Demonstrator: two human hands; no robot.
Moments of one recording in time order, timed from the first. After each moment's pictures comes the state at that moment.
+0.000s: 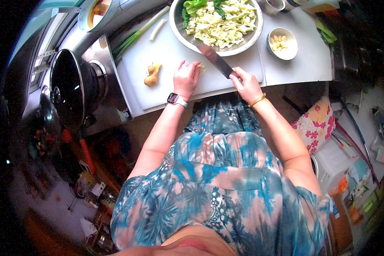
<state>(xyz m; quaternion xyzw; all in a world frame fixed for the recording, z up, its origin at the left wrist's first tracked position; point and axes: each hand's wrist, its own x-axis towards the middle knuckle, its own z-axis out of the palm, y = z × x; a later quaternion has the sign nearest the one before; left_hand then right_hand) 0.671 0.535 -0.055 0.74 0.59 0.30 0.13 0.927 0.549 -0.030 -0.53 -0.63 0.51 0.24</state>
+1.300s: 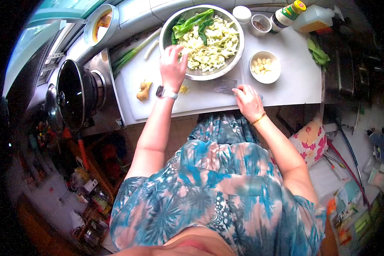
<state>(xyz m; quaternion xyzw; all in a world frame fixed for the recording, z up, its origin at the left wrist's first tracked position) 0.641 0.623 0.001 0.67 0.63 0.40 -0.01 0.946 0.560 -0.009 -0.42 -0.87 0.16 0.20</state>
